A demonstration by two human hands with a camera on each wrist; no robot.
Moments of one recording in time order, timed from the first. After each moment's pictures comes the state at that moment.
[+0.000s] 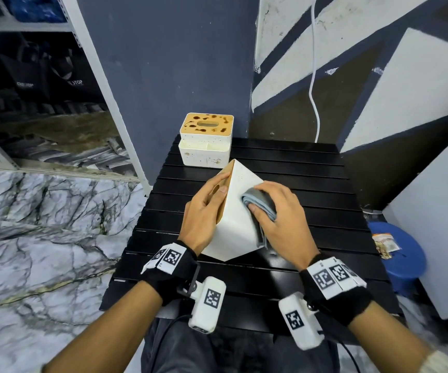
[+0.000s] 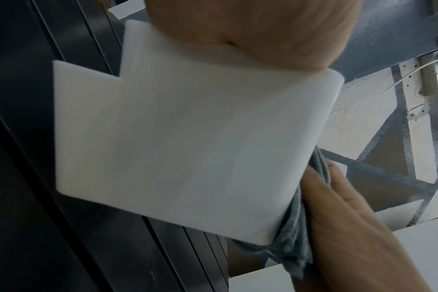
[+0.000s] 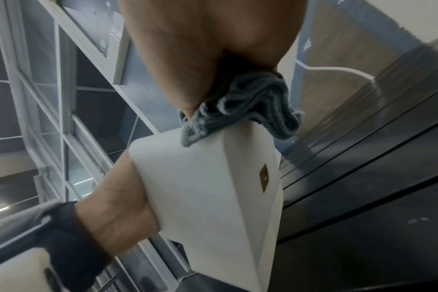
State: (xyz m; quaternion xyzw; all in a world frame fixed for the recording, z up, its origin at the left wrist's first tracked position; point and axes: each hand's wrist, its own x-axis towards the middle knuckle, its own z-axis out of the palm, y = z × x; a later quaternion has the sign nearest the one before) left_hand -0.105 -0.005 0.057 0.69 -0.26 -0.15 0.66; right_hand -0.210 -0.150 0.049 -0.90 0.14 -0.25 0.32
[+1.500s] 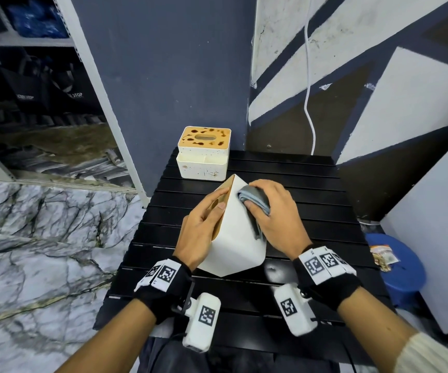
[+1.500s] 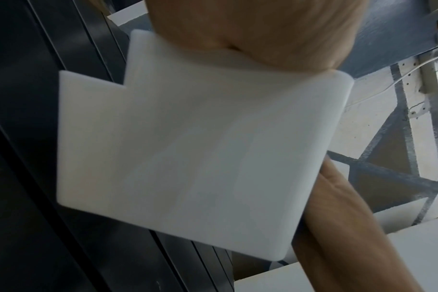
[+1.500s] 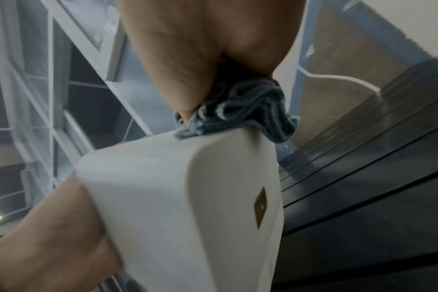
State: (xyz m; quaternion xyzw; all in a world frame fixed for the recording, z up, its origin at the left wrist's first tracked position) left_hand -0.099 -0.003 0.051 0.68 -0.27 -0.18 0.66; right_hand -0.180 -0.170 0.060 -0.90 0.14 -0.24 0.32
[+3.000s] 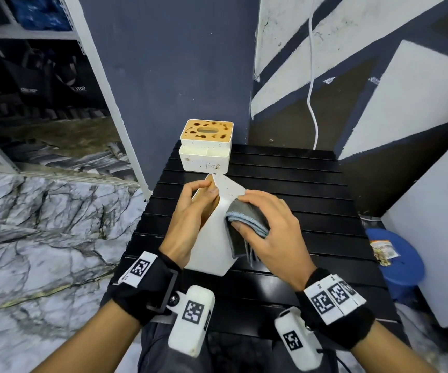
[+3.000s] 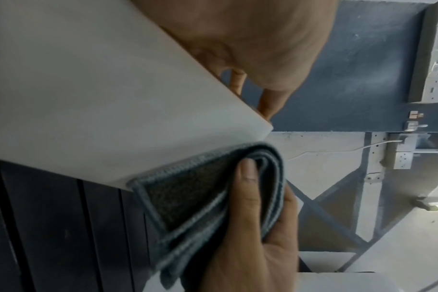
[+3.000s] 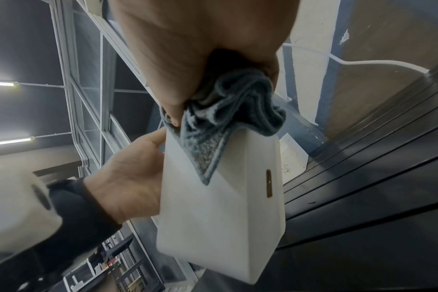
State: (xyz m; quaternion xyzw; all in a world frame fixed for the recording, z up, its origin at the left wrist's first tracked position) left_hand -0.108 0.011 0.073 0.60 -0.15 -0.24 0.75; right_hand -0.228 -0.118 0.074 -0.89 0.07 -0.30 0.35
